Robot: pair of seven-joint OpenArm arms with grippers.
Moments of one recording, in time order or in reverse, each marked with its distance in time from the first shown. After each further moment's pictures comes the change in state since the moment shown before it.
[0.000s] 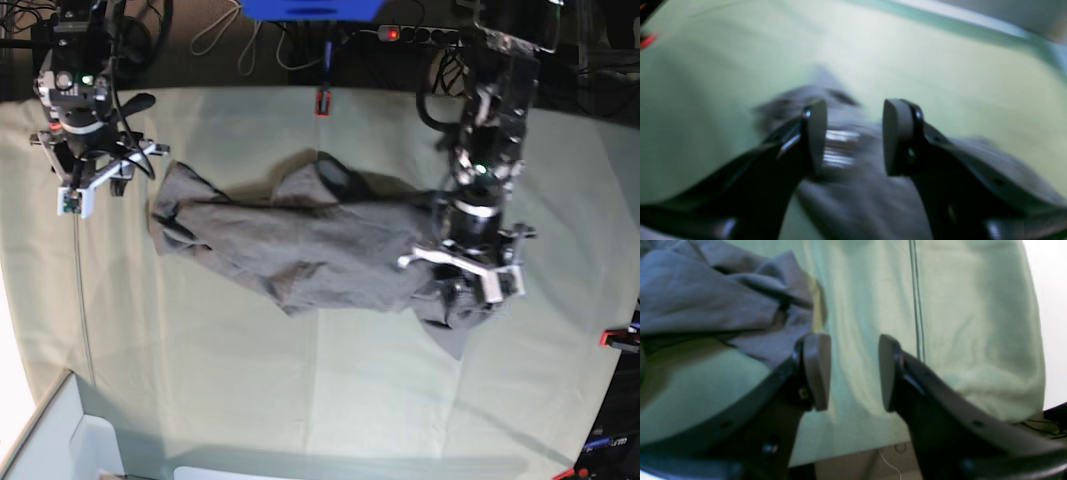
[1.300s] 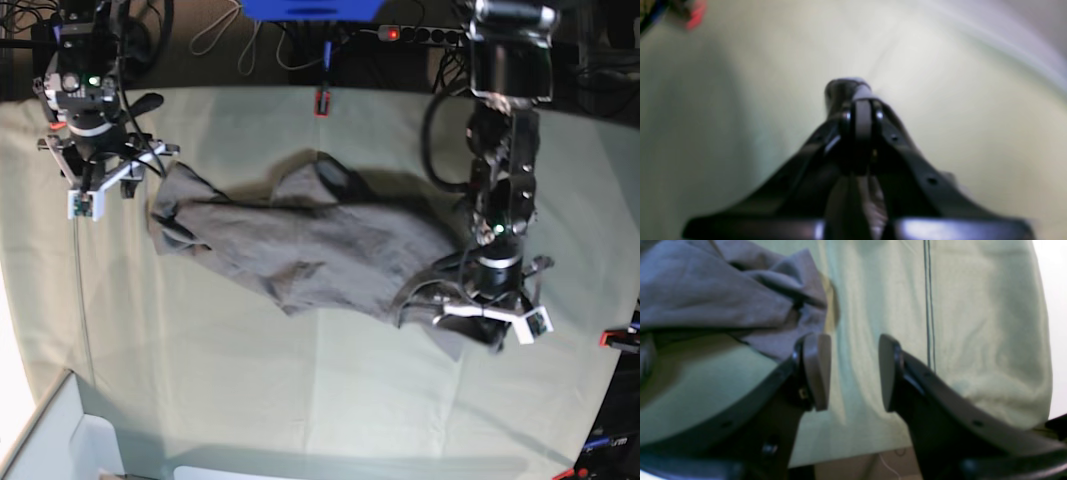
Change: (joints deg) left arm -8.9 5.4 -7.6 -4.6 0.3 0.4 1.1; right arm 0.2 0.3 -2.1 -0.1 -0.2 0.0 0.0
